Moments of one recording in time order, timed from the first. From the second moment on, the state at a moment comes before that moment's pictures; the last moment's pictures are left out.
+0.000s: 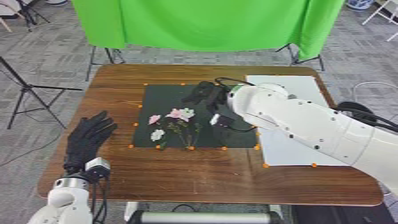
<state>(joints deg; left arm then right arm) 119.7 -63.7 -94.1 -109.1 45.0 8.1 14.6 -30.8 -54.9 11.1 -84.9 -65.4 -4.3 17.7</state>
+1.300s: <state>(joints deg) 119.8 -63.7 -94.0 -109.0 45.0 8.1 14.6 -31.4 -51.2 9.6 -87.1 -65.2 -7.1 20.5</state>
